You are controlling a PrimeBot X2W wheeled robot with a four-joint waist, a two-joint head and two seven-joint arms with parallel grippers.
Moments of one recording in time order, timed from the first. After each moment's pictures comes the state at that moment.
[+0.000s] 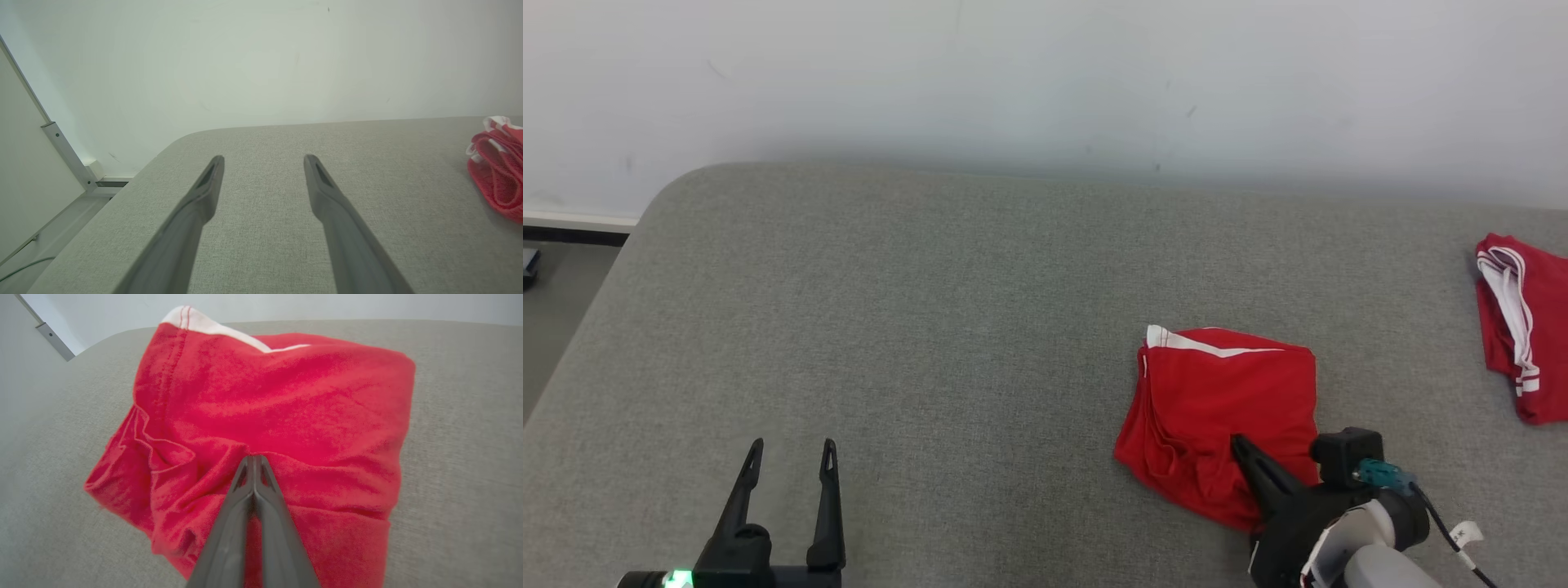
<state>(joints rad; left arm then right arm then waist) -0.04 0.11 -0.06 0.17 -0.06 0.00 -0.26 -0.34 -0.32 0.46 0.63 0.55 0.13 -0.10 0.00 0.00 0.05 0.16</state>
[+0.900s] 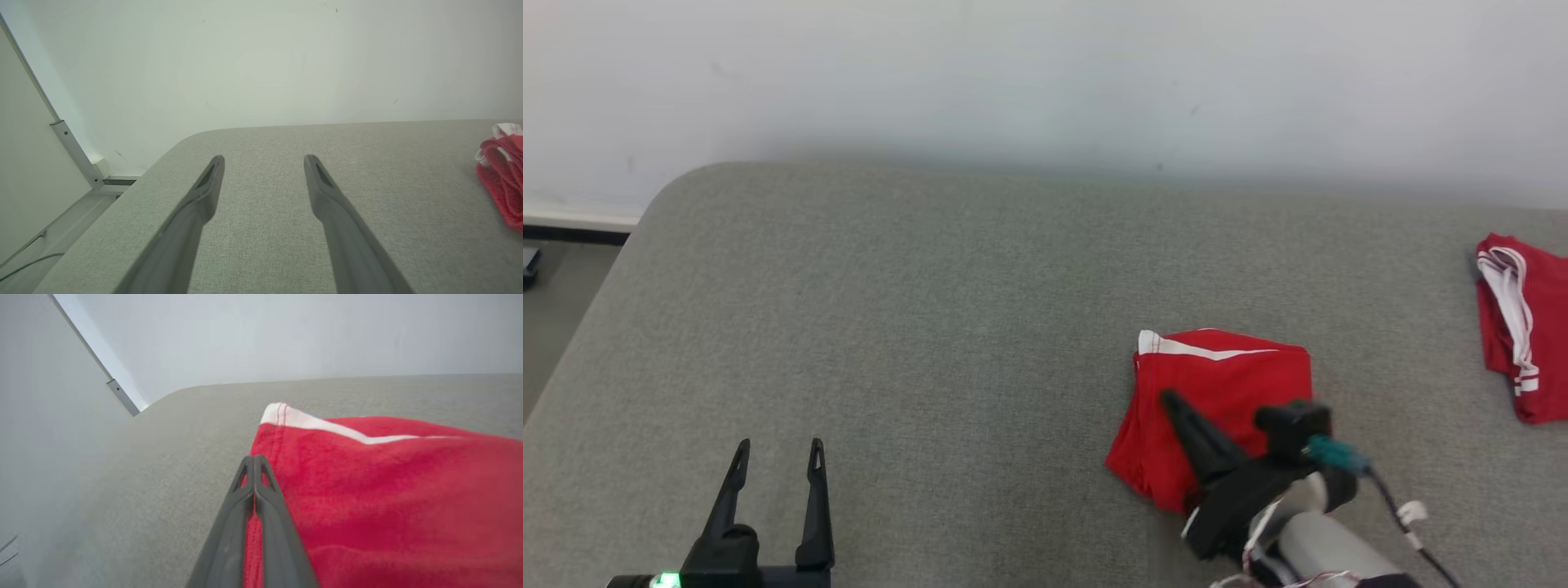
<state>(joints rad) -0.04 0.11 -0.04 0.17 -0.06 0.00 -0.26 -0.45 -0.21 0.60 0.69 0.63 0.13 -0.26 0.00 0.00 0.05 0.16</state>
